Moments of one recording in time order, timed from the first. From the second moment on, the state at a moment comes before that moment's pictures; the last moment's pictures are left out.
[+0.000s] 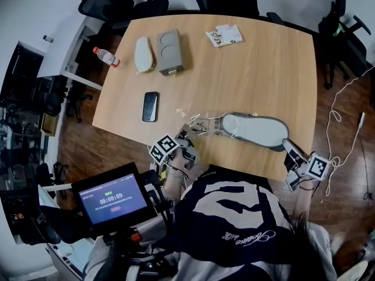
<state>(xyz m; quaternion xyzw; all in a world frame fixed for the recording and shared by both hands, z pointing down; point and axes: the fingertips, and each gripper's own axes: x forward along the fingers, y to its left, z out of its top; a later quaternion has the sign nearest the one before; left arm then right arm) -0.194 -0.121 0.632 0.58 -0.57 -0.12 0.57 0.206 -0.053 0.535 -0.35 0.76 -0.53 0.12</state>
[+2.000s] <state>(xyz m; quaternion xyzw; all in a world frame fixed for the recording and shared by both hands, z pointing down) -0.108 -0.129 0.653 0.62 -0.55 0.01 0.56 0.125 -0.096 0.526 -0.35 0.75 -0.53 0.15</state>
